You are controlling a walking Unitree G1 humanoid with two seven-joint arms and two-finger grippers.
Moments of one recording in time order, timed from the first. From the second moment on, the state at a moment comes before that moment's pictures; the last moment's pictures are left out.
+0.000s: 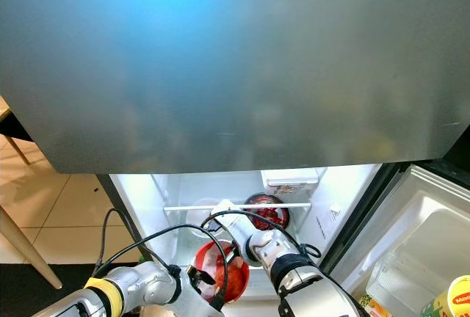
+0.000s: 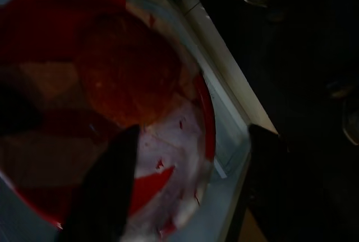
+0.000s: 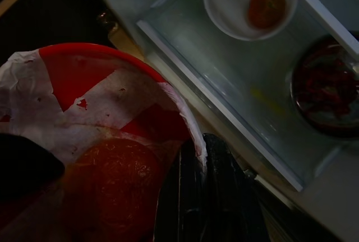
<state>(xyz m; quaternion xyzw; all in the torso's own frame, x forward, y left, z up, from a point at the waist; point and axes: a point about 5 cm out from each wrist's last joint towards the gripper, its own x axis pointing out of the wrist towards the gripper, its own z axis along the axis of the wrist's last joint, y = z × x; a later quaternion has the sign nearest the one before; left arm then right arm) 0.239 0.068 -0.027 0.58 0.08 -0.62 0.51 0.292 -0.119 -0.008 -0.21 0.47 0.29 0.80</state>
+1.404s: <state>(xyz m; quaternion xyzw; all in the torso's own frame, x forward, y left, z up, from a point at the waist) 0.223 0.149 -0.058 0.06 0.34 -0.15 0.93 0.271 -0.178 -0.029 0.04 0.48 0.05 0.87</state>
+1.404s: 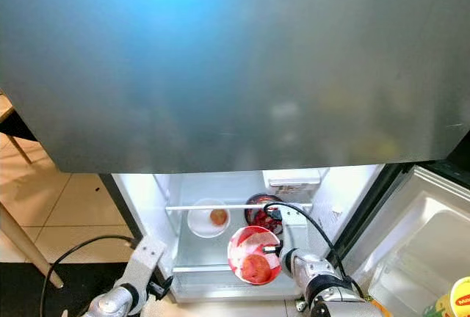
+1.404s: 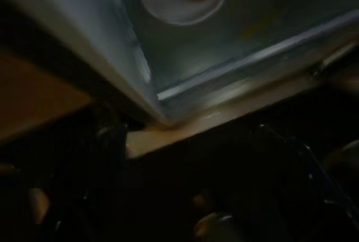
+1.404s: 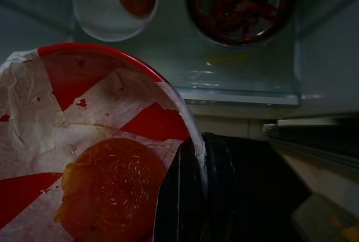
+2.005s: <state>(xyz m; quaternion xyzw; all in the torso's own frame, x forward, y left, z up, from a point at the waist) 0.223 0.144 -0.055 -0.01 0.31 -0.14 0.94 0.280 -0.155 -0.023 0.05 0.47 0.09 0.88</state>
